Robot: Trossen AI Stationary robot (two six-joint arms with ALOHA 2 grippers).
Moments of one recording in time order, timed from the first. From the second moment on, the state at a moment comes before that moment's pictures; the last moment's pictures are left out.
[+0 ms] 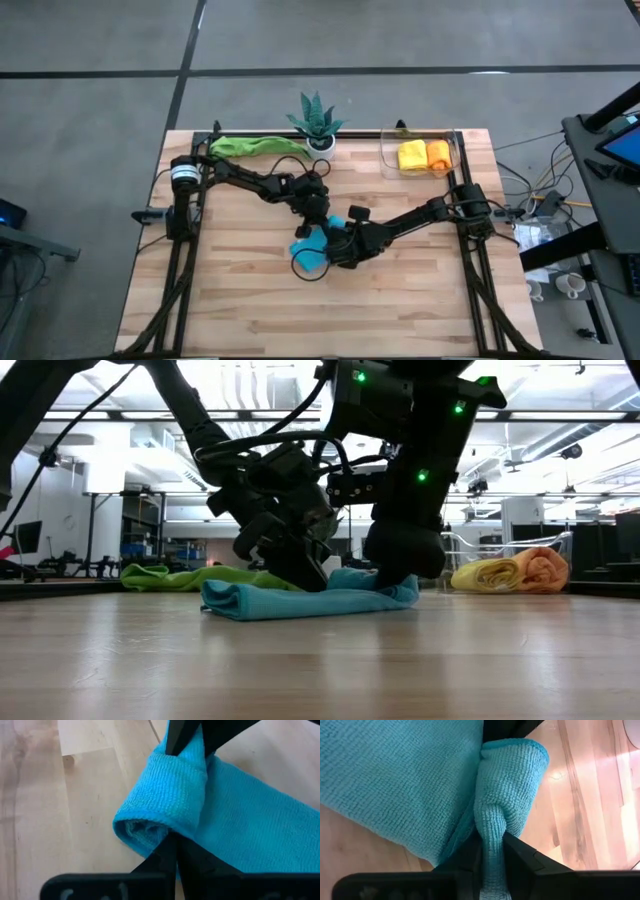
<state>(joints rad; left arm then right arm) 0.25 1.95 1.00 0.11 0.46 0.38 0.25 2.05 1.35 -0.73 0.54 0.39</state>
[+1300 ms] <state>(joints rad) 0.25 1.95 0.99 0.13 0.44 0.38 0.16 1.53 0.52 0.16 0.53 0.72</state>
